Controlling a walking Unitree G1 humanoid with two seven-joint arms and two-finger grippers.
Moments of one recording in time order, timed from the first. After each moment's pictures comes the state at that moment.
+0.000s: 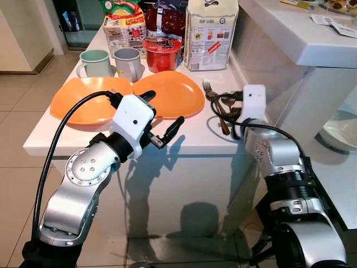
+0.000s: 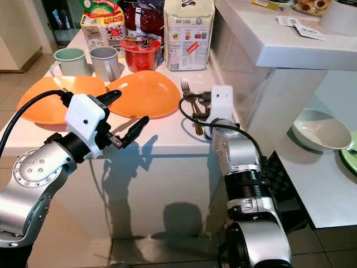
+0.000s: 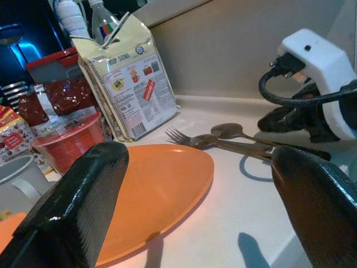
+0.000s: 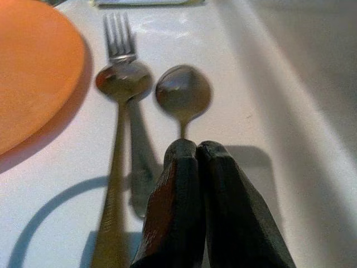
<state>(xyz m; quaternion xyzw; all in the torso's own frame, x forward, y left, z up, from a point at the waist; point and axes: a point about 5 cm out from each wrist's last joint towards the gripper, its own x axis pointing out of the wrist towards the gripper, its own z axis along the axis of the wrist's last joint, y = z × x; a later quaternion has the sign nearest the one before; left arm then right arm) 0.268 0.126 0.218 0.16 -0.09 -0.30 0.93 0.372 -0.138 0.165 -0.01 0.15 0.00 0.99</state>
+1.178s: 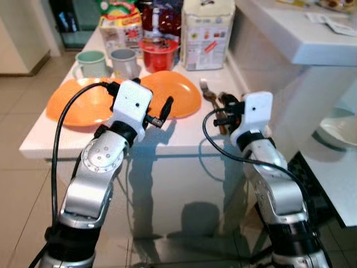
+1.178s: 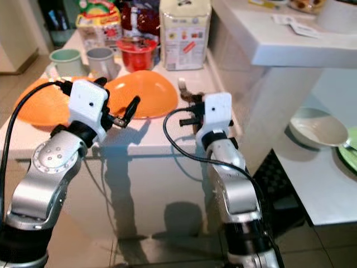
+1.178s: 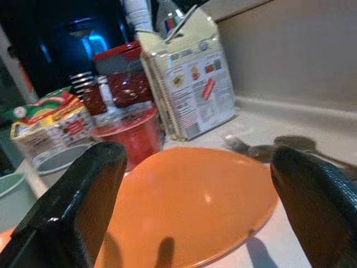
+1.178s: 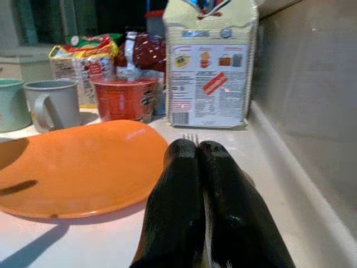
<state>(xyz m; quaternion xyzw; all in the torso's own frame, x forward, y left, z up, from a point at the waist) 0.294 0.122 0.220 0.15 -0.10 -0.18 0.97 0.311 -0.112 0.183 0.00 -0.08 0.11 0.99</state>
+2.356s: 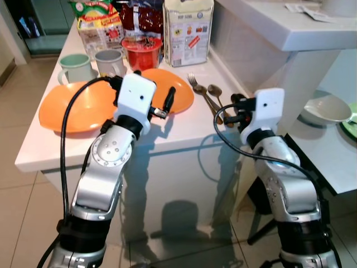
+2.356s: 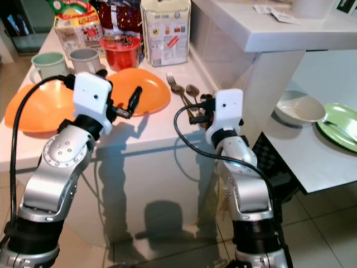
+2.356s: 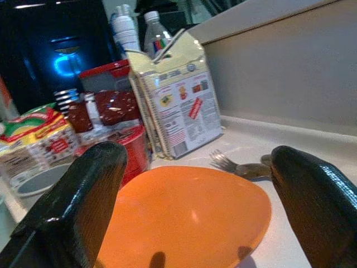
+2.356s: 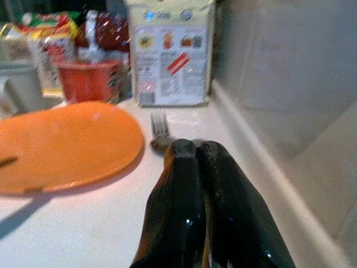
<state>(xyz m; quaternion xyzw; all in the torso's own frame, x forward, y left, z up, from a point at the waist) 0.304 0.119 0.226 0.14 -0.13 -0.13 0.97 0.314 -0.124 0.187 -0.01 -0.04 0.10 0.99</state>
